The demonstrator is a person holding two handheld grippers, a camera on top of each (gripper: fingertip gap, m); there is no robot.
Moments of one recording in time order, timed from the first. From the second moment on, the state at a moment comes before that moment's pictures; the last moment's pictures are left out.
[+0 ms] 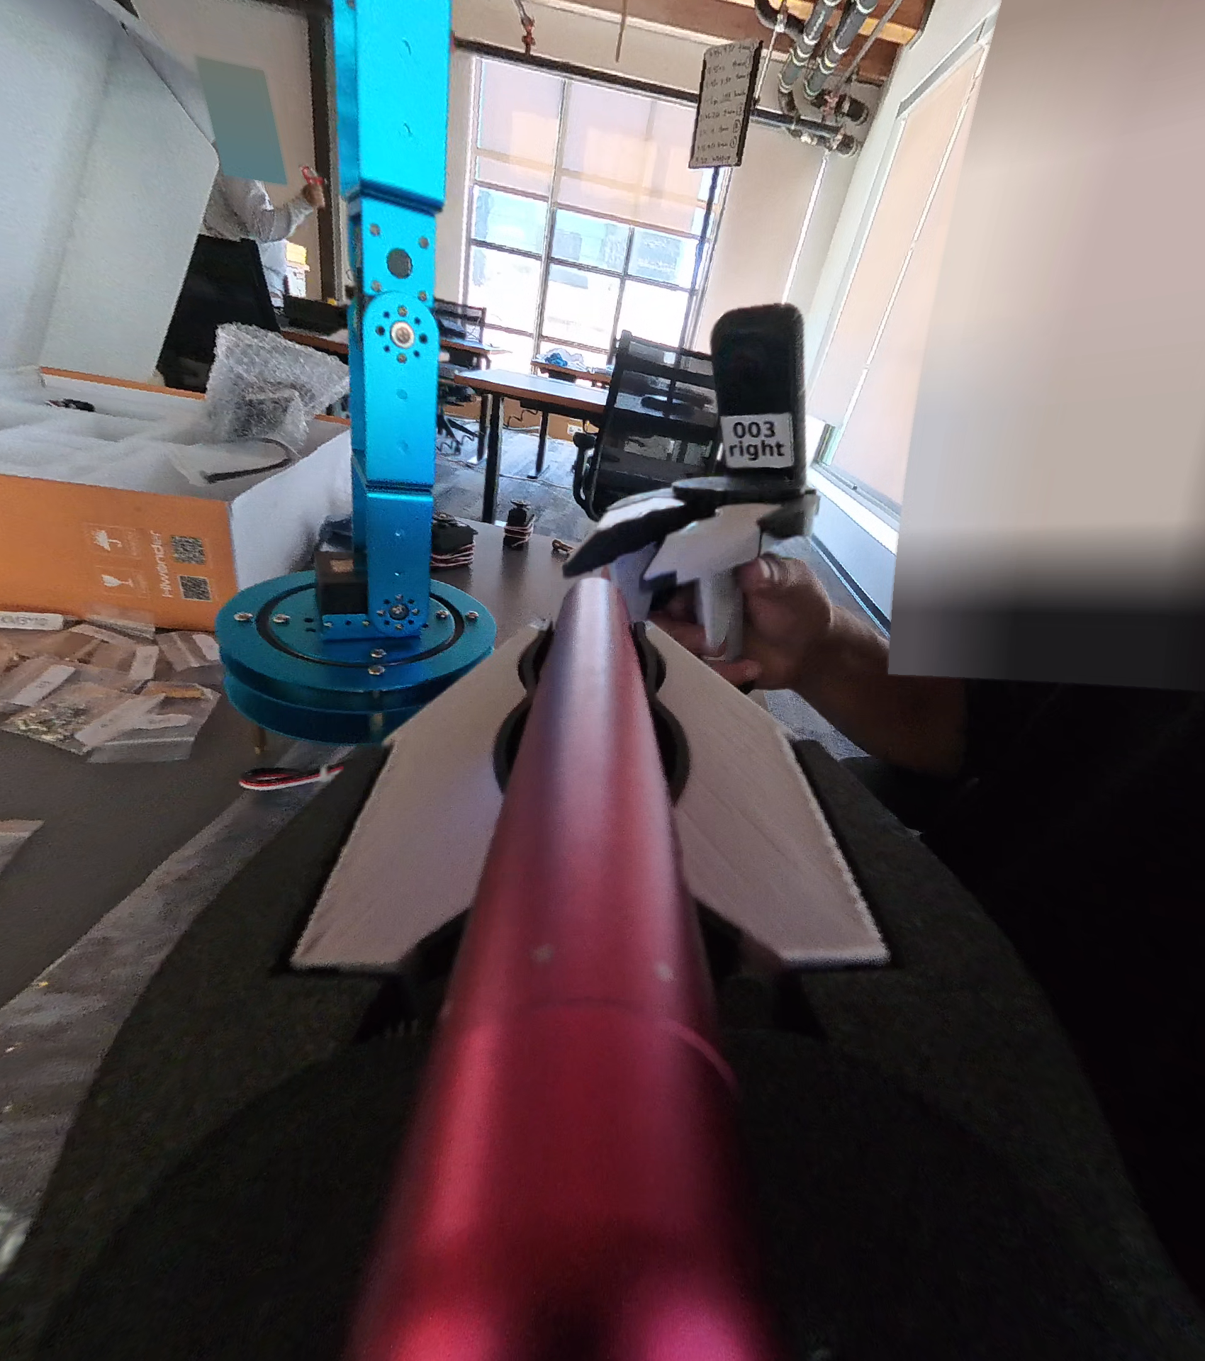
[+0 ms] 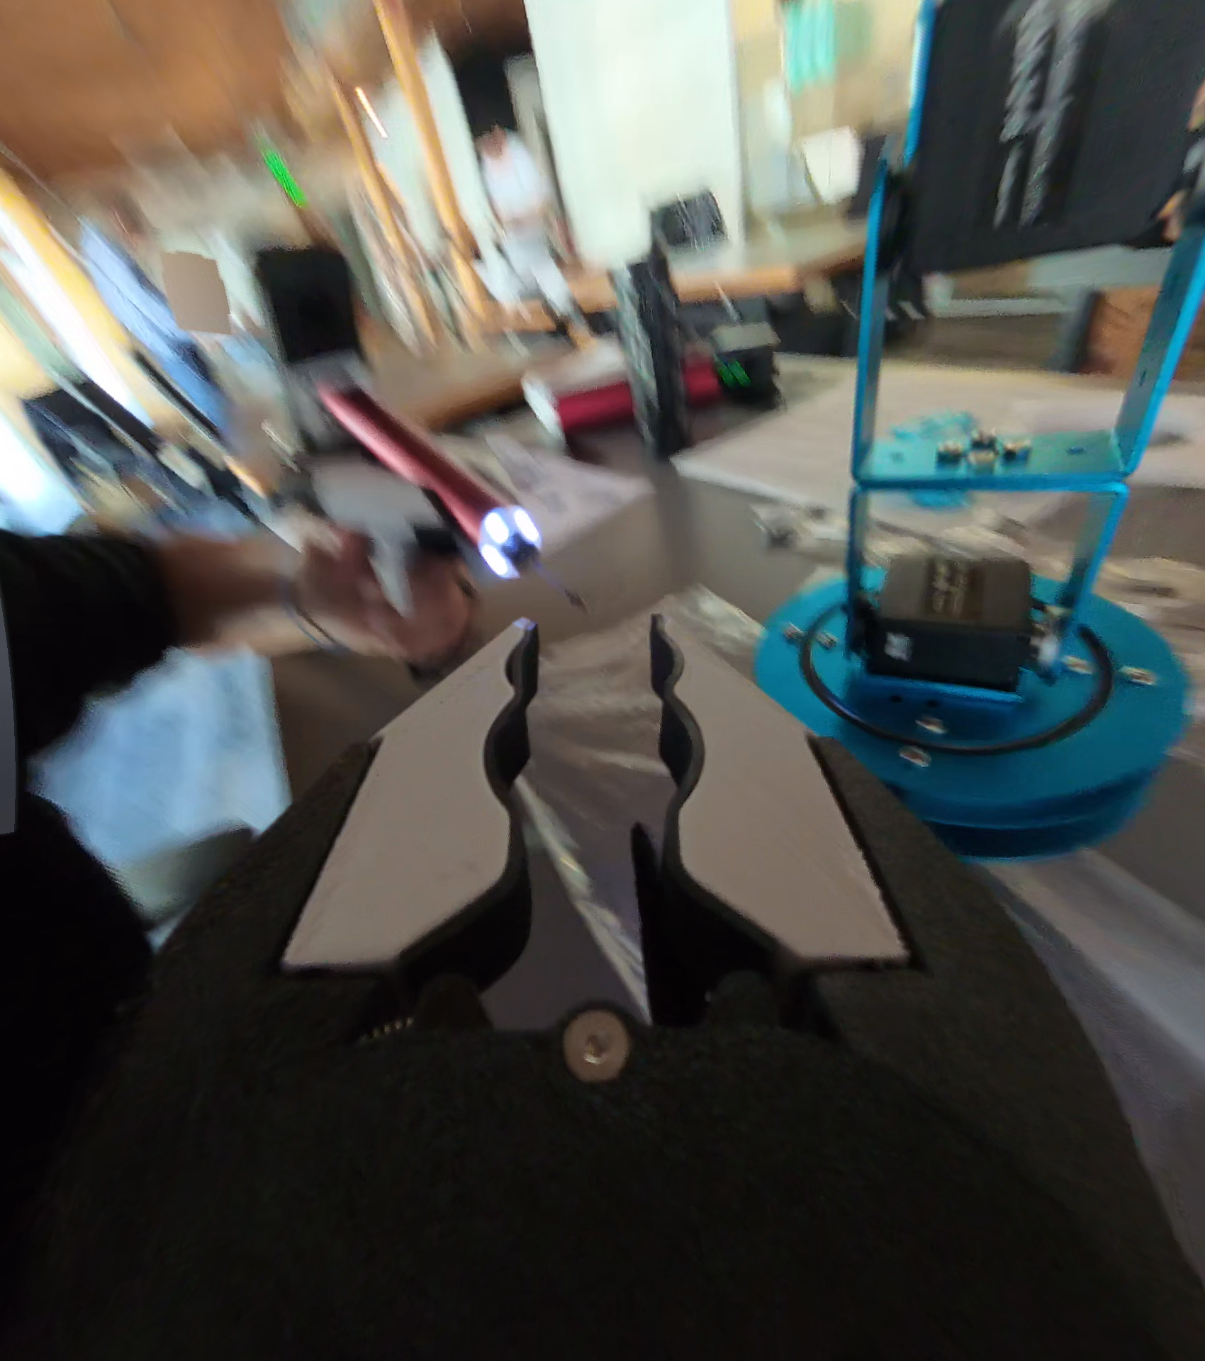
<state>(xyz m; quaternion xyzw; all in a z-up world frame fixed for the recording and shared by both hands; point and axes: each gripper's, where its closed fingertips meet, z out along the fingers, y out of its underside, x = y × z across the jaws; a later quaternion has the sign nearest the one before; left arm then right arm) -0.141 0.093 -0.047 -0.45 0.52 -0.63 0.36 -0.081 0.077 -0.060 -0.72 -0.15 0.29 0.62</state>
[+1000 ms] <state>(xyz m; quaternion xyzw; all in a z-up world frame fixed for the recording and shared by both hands) -0.140 0.088 -0.064 -0.48 0.55 -0.59 0.35 -0.085 0.084 -0.090 -0.69 -0.35 -0.15 0.62</state>
